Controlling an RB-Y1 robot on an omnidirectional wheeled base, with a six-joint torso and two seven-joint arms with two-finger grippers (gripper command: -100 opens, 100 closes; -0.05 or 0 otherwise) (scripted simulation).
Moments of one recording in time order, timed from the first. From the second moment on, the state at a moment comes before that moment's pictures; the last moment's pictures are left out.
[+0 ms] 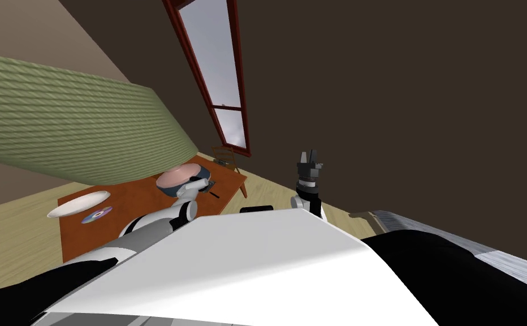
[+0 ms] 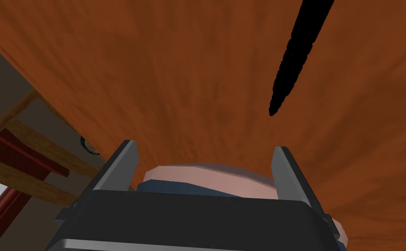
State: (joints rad) left arm -0.43 0.43 0.43 -0.64 0.19 0.73 -0.91; right arm 0.52 -0.04 0.05 -2.36 -0.01 -0.55 0.02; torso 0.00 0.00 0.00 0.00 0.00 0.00
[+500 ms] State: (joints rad) left arm -0.44 0.48 0.44 -0.53 0.21 0.81 -0.96; right arm 0.52 -0.04 0.05 -2.36 -0.01 -0.55 0.02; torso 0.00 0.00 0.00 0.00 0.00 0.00
